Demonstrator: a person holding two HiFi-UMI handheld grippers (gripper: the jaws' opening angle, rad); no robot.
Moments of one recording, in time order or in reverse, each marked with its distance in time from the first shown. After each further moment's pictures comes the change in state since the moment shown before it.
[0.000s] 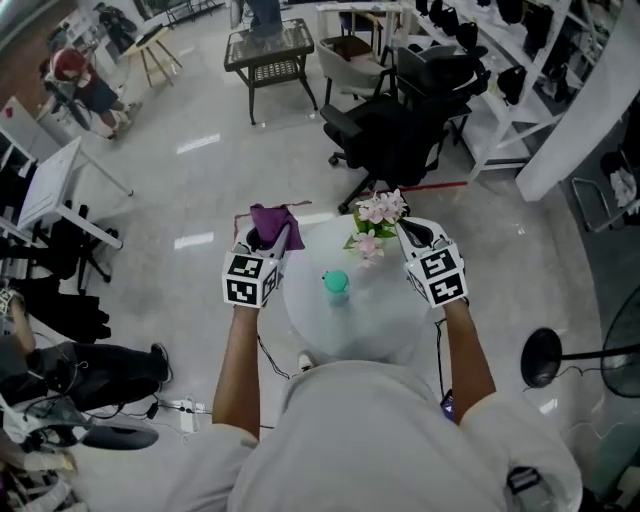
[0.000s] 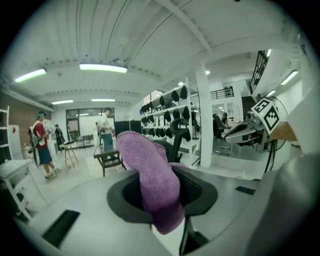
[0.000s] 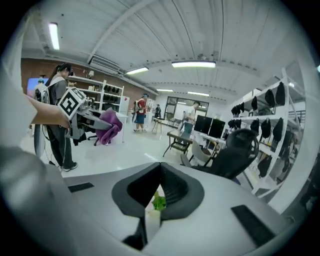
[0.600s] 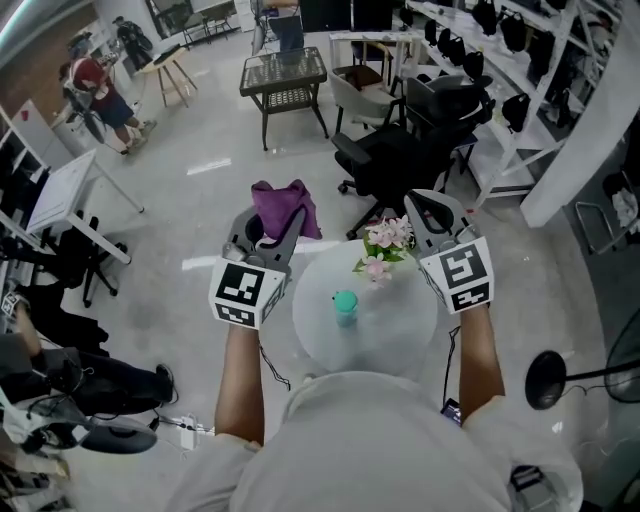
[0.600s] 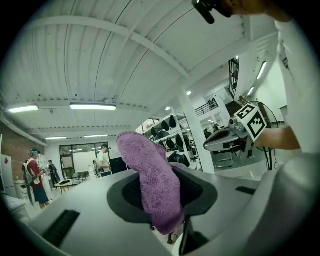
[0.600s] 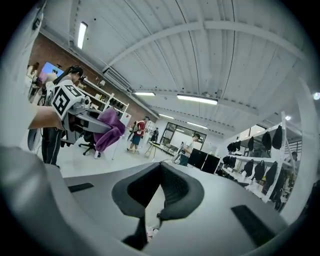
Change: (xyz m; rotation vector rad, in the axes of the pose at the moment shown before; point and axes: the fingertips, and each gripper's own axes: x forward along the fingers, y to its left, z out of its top) left arm -0.083 -0.025 0.176 0.213 -0.332 0.003; right arm -0.062 -0.009 0.168 -0.174 -0.285 -0.082
